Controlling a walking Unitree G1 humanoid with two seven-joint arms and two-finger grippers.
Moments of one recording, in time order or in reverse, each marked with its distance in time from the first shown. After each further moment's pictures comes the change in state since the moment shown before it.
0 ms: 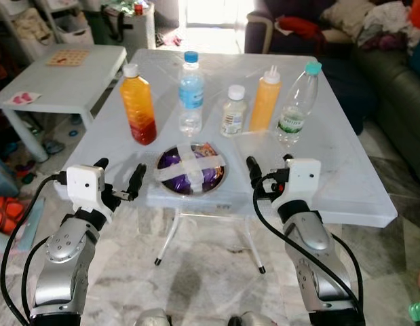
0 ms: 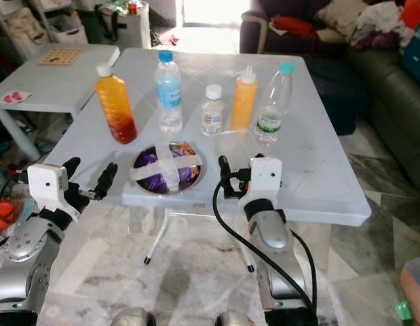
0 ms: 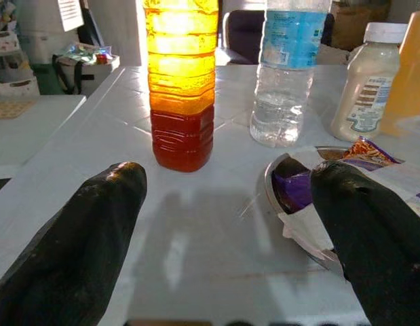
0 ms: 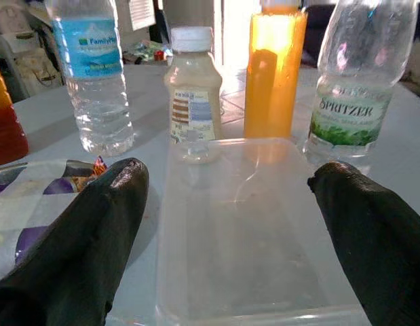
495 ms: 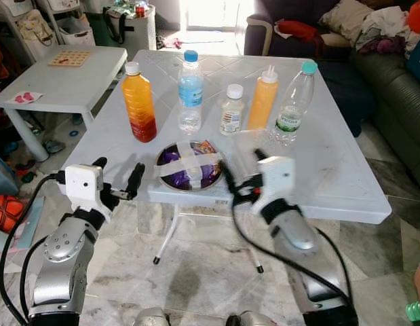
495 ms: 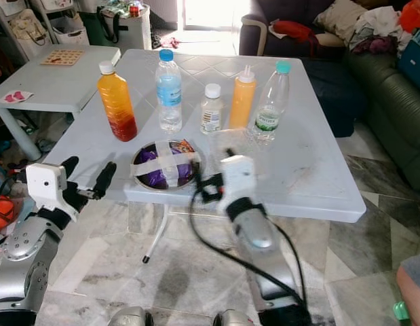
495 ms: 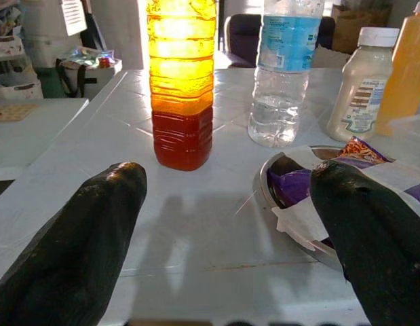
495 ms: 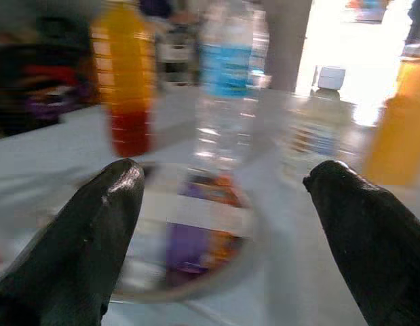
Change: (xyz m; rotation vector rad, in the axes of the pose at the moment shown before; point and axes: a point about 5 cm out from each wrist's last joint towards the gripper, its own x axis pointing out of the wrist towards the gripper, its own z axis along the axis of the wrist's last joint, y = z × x) left arm 0.000 0.002 0.001 0.007 -0.002 0.005; right arm 0.001 0.046 0.005 -0.040 -0.041 0.341
